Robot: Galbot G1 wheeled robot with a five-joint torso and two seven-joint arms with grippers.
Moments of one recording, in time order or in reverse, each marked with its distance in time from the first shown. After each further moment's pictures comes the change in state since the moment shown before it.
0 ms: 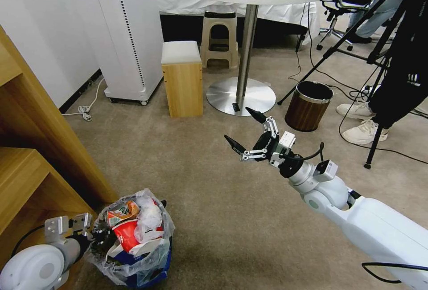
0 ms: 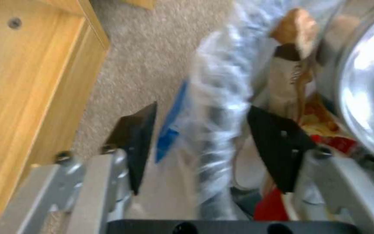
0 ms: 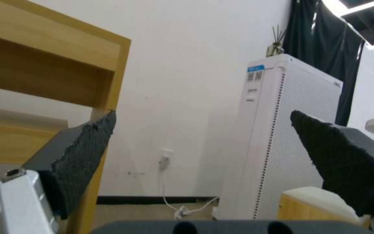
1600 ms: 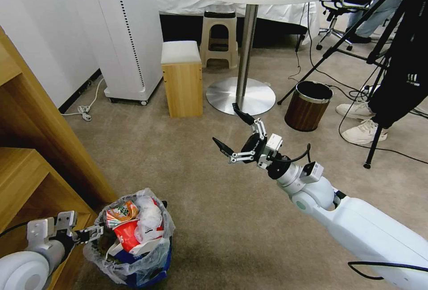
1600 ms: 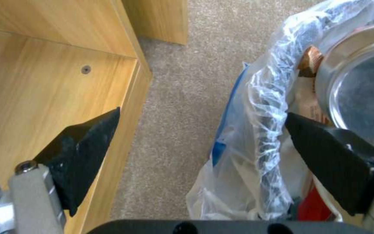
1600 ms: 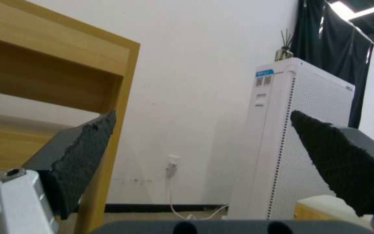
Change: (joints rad) left arm 0.156 0.033 -0.130 -0.085 0.110 -0.044 0.027; right arm 0.034 0.070 -0.048 -0.020 -0.043 -0.001 0.017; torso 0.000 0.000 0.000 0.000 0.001
